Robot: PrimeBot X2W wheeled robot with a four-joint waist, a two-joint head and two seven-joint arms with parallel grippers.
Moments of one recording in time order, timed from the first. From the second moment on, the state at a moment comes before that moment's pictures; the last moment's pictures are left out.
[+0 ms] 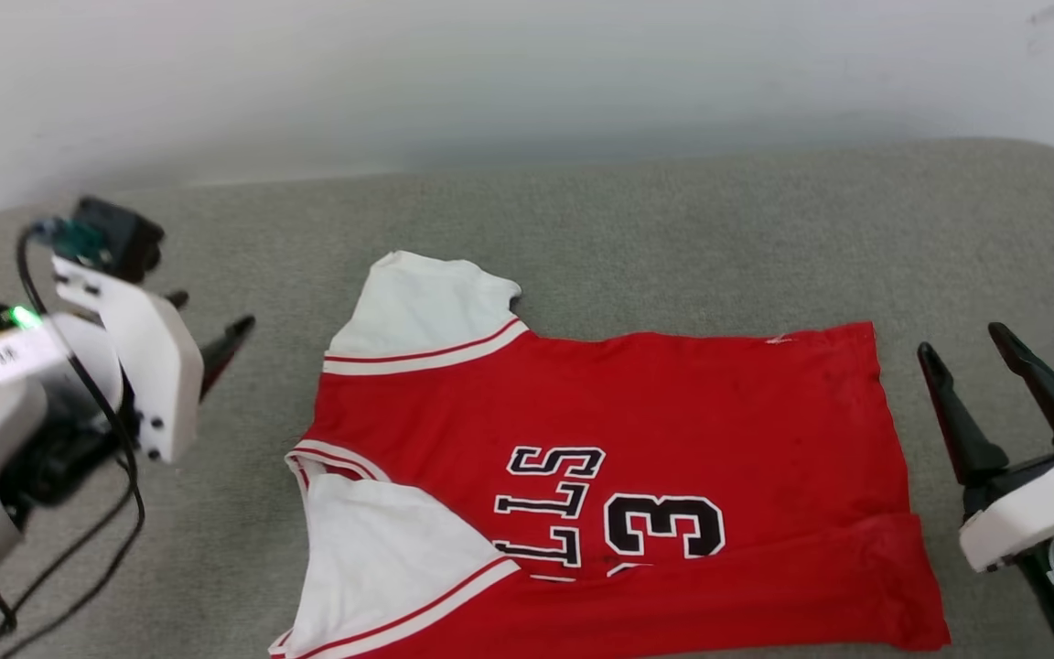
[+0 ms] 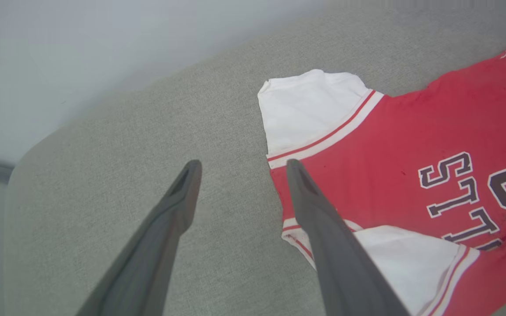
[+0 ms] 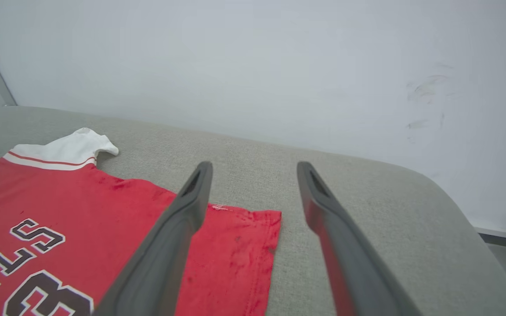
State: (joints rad) left arm -0.82 0.94 -1.01 0.15 -1.08 0.09 0.33; right arm -0.24 -0.51 0.23 0.23 0.46 0.13 -0.18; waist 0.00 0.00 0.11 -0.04
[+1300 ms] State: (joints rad) left arm -1.35 0.80 -1.06 0.50 -1.09 -0.03 0.94; right arm -0.23 -0.31 0.11 -0.16 0.25 0.13 -0.17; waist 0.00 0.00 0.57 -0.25
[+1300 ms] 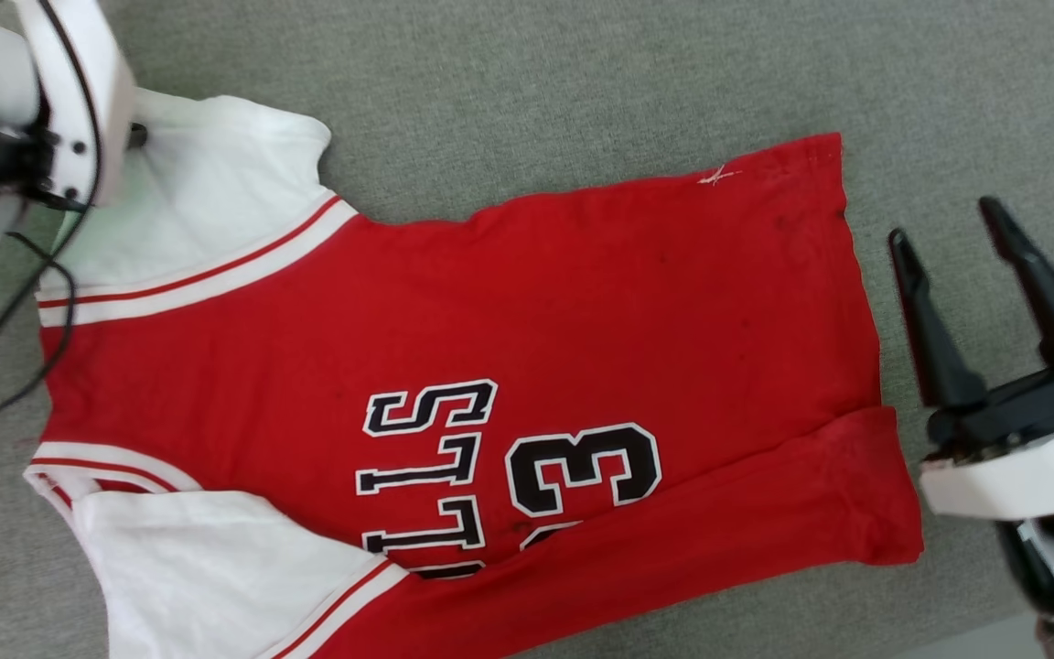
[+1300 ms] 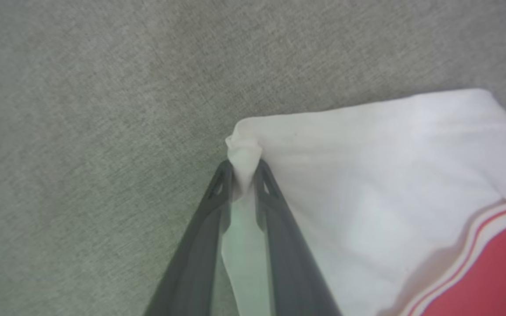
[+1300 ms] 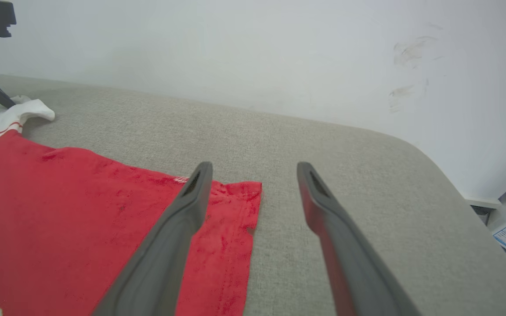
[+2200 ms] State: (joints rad) left arm -1.33 0.67 -1.10 0.33 -1.03 -0.11 0.71; right arm -0.89 -0.81 0.59 0.13 0.76 0.13 0.99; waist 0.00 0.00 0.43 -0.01
